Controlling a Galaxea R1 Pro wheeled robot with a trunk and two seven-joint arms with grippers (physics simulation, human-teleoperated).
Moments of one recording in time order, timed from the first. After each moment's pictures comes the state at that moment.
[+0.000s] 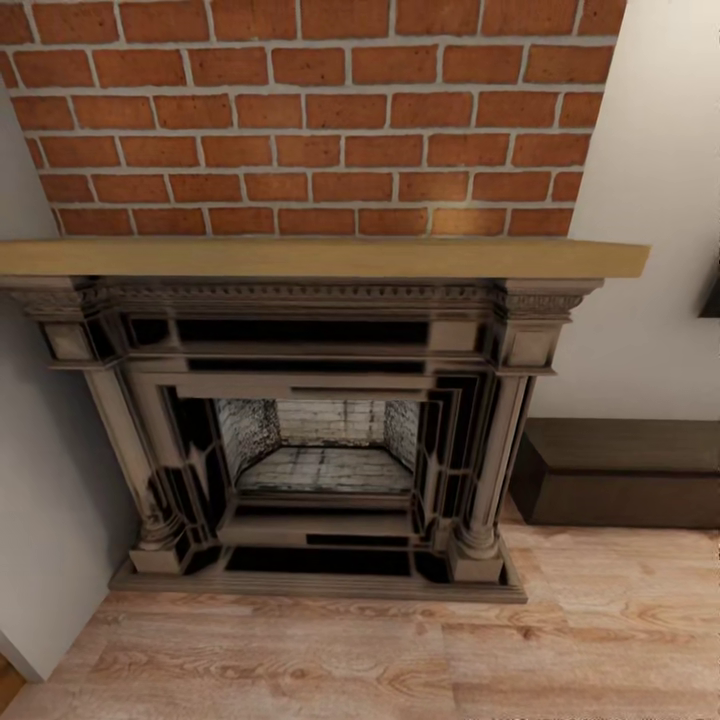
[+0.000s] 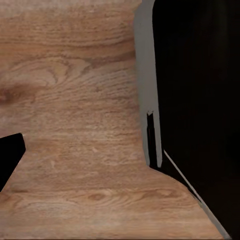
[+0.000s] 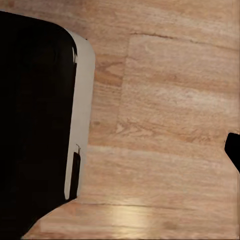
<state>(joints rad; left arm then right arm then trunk) 0.19 0.18 0.35 -0.01 -0.39 -0.43 -0.12 0.19 -0.19 -0.94 0.02 0.99 -0.58 0.07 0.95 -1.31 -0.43</state>
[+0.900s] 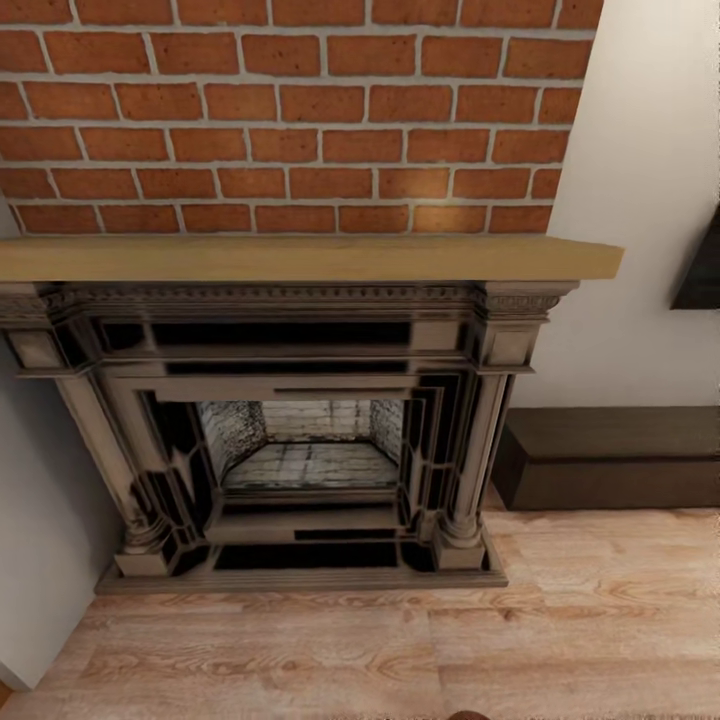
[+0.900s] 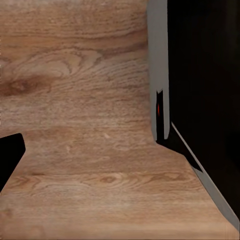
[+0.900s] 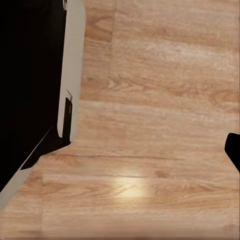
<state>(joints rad) 0.20 0.19 0.35 -0.01 -0.35 -0.43 -0.11 0.24 -0.23 -0.94 0.04 0.99 -0.58 0.07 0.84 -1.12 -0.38</state>
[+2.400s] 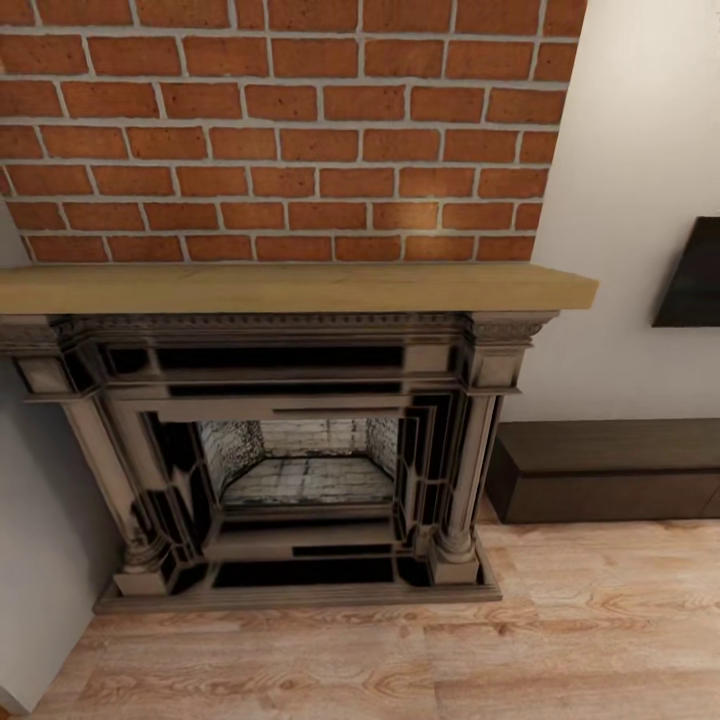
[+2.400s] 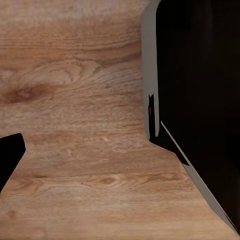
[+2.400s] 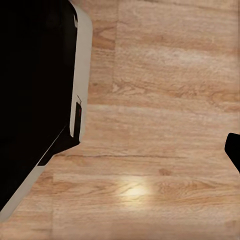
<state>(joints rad) 0.20 0.18 0.35 -0.01 -0.35 -0.43 -0.11 0.24 -0.22 -0.95 0.04 0.99 -0.58 0.07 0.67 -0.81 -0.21</state>
